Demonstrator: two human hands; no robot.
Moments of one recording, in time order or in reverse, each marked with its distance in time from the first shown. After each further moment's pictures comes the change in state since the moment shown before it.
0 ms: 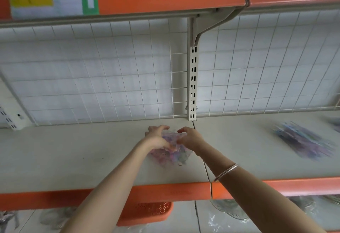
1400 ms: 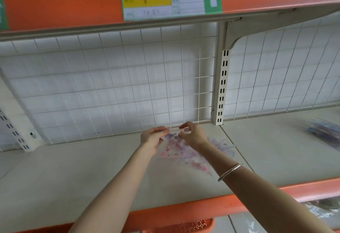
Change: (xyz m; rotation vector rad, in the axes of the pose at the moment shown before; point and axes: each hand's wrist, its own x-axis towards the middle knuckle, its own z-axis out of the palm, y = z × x) left_hand 0.029 -0.074 -0.096 -1.020 0.129 -0.026; right_hand 0.032 -0.080 0.086 0.196 0.211 -0.168
